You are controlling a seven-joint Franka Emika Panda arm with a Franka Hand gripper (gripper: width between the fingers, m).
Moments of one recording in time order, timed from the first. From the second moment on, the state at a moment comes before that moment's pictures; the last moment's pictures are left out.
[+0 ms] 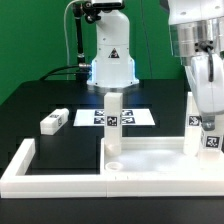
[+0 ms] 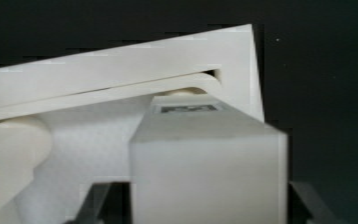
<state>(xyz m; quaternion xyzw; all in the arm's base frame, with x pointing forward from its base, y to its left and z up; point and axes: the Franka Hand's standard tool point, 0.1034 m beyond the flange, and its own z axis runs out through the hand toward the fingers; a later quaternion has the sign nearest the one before) 0.649 0.097 0.107 -0.62 0.78 0.03 0.08</state>
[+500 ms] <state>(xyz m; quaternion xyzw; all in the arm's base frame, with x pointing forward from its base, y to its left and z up) 0.653 0.101 0.107 -0.69 0.72 0.01 0.10</state>
